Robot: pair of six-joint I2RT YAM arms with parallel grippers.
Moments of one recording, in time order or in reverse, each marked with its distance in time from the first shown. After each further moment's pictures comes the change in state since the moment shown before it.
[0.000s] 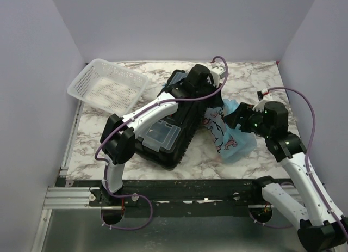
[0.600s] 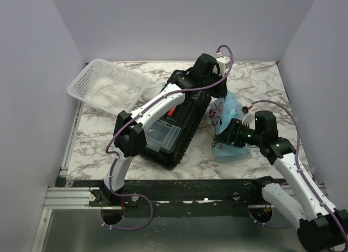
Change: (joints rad) left arm 0.016 0.168 0.345 -0.166 -0.023 -0.024; right arm 0.000 0.025 -0.176 0.016 -0.346 0.090
